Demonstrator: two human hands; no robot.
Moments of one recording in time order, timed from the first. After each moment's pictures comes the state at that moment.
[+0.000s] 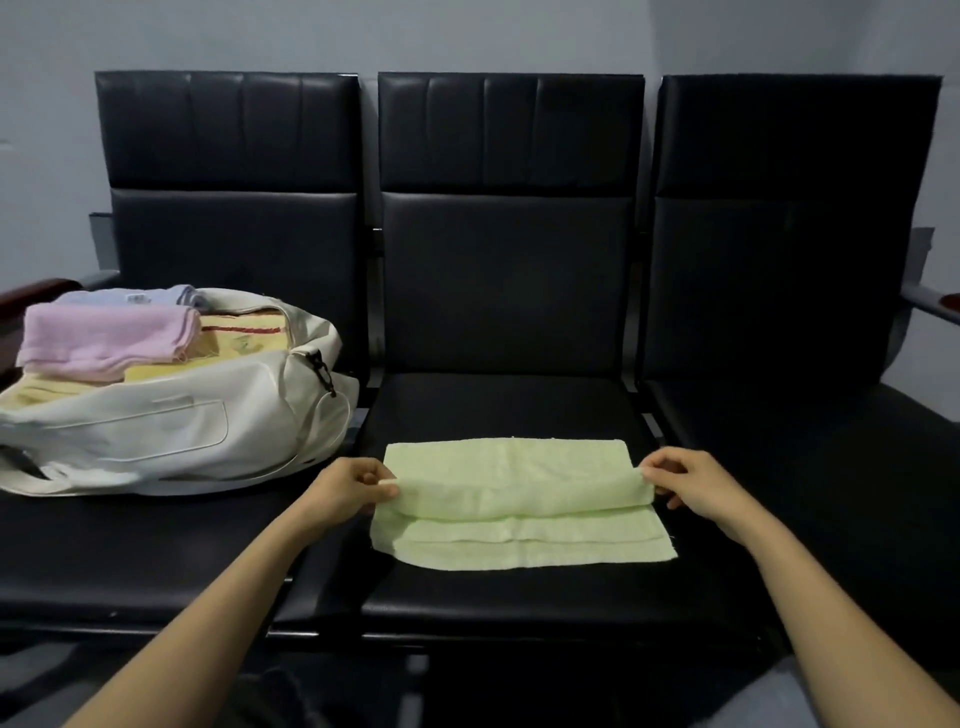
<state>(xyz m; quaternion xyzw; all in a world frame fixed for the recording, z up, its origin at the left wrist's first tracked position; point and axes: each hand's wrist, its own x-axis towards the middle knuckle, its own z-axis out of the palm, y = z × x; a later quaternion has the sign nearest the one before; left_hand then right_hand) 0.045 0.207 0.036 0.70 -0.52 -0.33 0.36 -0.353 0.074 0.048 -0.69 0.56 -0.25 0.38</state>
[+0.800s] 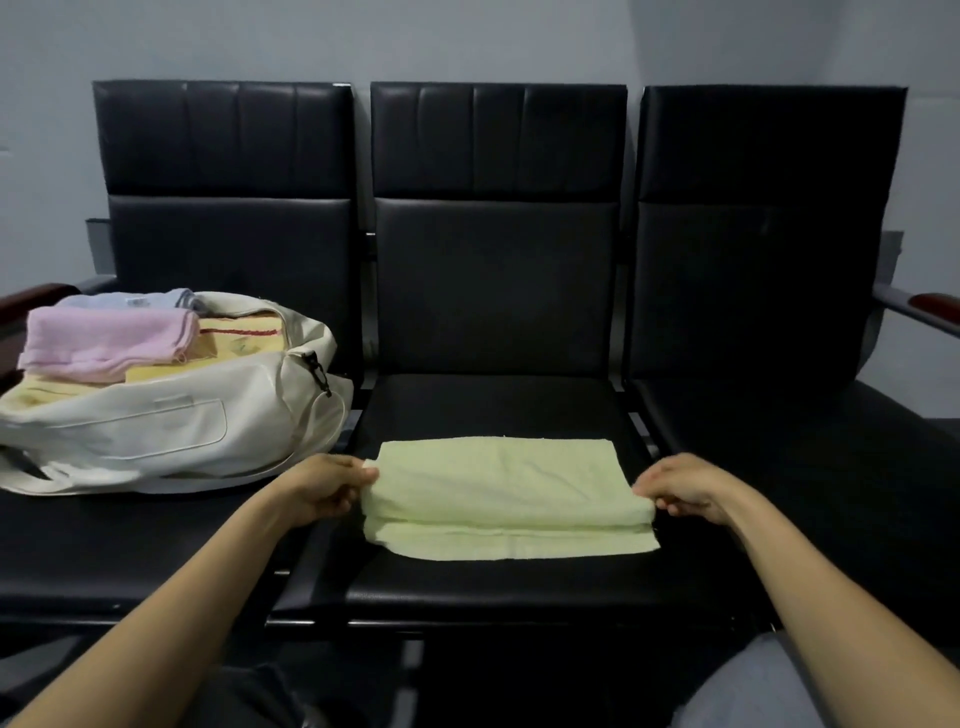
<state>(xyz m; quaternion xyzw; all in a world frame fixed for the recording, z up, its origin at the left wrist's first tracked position) 0.048 0.214 0.057 0.68 -0.31 -0.52 0.42 -0.358 0.081 0.061 -0.60 0.63 -0.16 0.47</state>
